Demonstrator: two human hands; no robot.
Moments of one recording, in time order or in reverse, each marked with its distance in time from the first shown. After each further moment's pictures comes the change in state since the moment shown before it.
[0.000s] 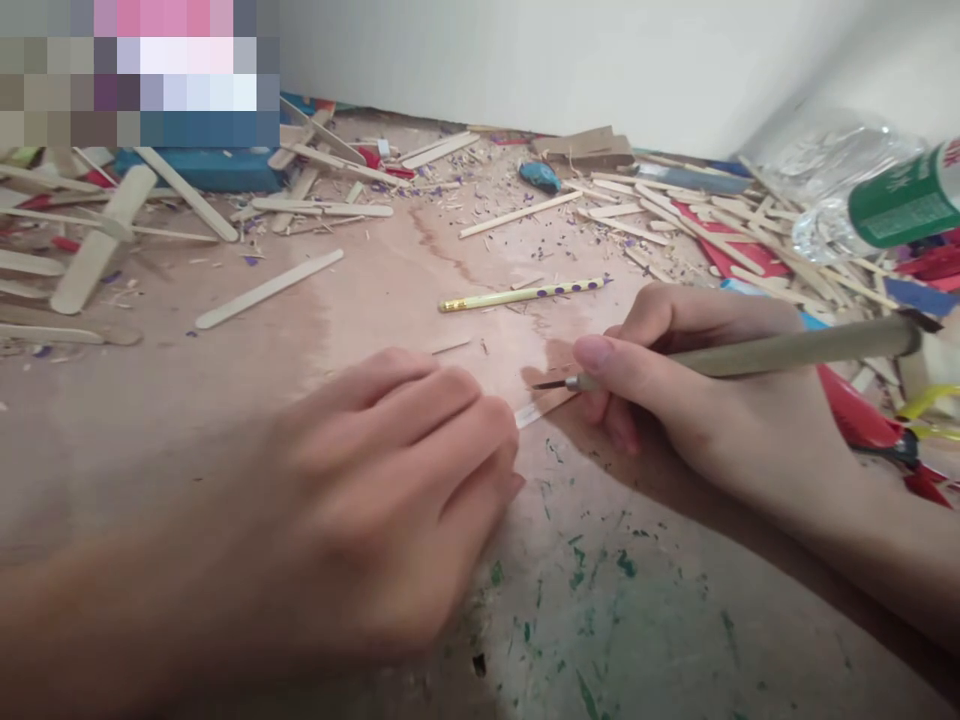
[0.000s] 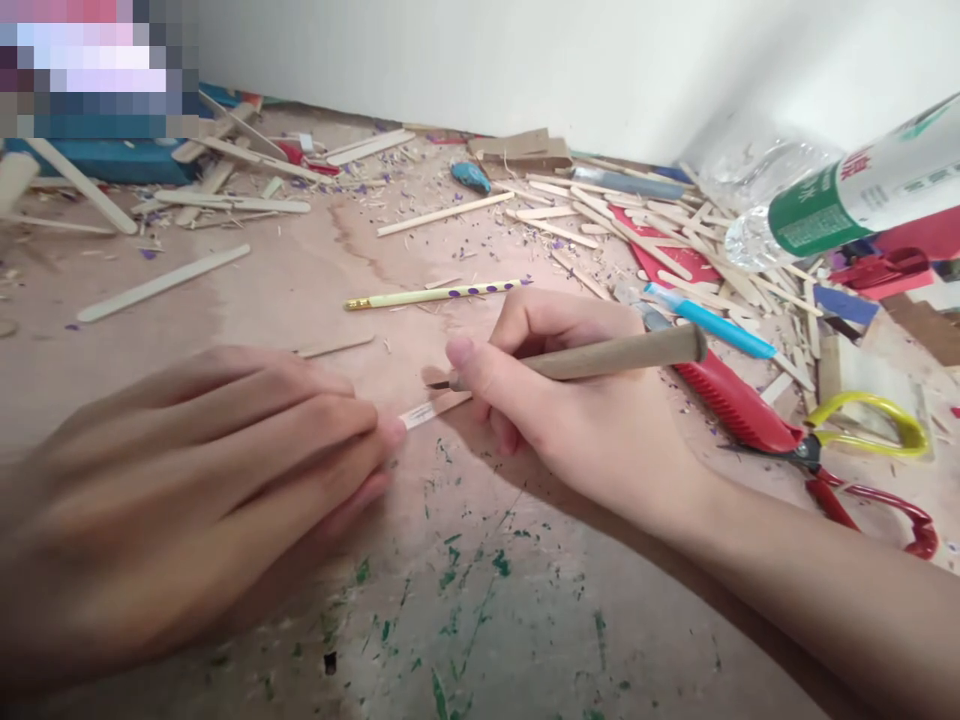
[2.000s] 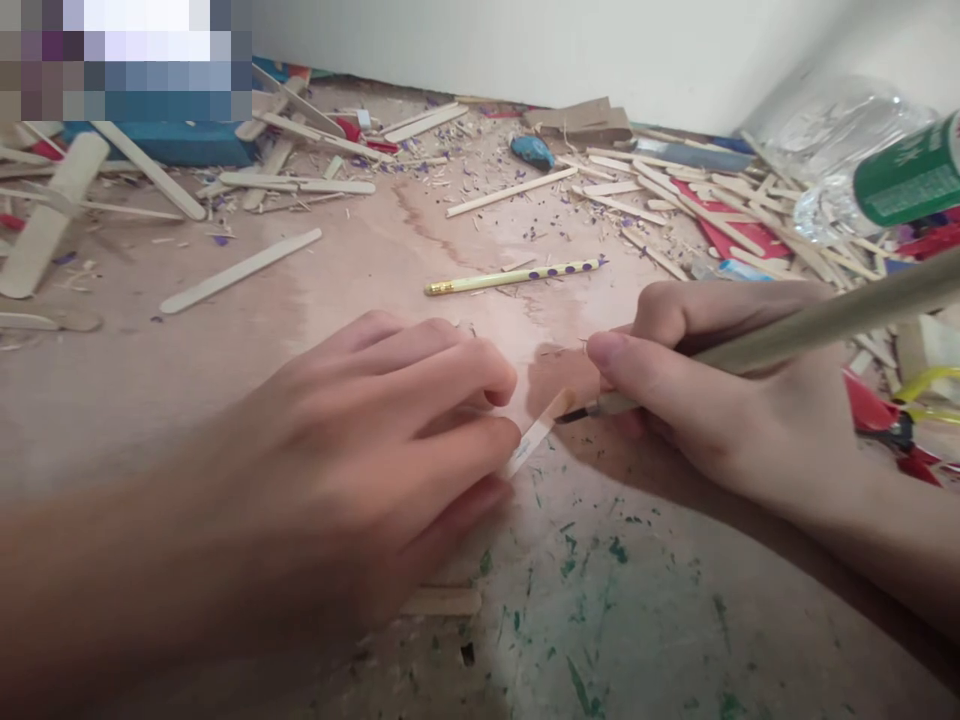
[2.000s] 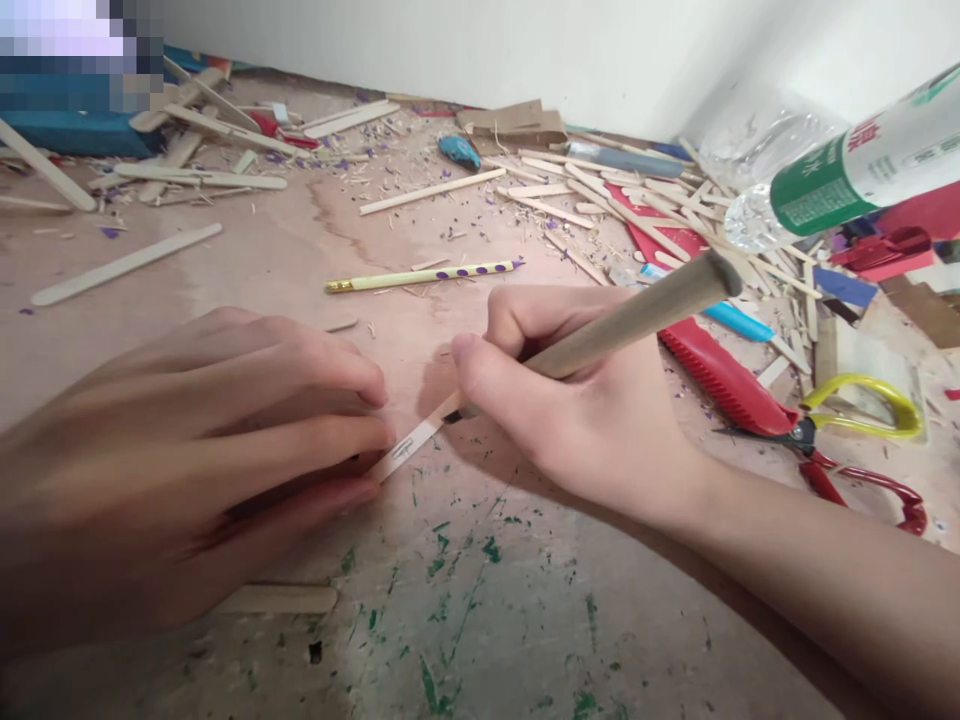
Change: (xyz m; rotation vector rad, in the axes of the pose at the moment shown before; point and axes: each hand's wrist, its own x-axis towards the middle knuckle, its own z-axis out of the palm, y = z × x) left_hand 0.001 -0.013 0.005 -0.182 -0.041 -0.052; right_hand -0.003 -0.005 -0.008 -0.225 -0.014 -0.159
